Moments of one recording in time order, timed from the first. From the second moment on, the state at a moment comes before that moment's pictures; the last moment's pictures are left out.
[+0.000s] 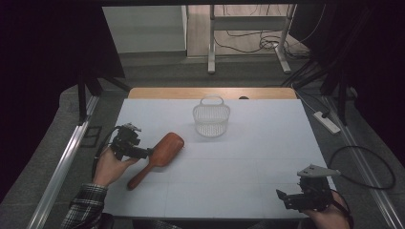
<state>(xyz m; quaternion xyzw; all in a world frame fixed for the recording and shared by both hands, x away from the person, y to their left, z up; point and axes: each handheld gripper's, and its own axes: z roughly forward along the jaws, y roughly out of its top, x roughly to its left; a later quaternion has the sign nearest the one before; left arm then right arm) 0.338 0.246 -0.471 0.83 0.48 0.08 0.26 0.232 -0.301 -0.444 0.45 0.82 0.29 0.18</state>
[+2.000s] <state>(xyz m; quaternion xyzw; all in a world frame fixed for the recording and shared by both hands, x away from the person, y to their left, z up) 0.318 0.225 -0.516 0.87 0.45 0.03 0.20 0.232 -0.299 -0.445 0.44 0.83 0.29 0.18</state>
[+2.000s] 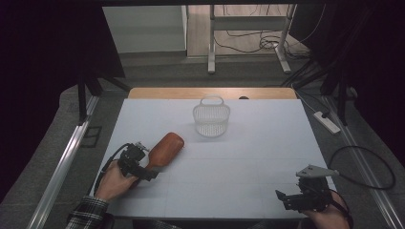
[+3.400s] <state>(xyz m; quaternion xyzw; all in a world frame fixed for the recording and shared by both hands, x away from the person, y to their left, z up) 0.319 0.224 -0.513 0.88 0.43 0.03 0.19 0.232 -0.297 -0.446 0.44 0.83 0.28 0.18</state>
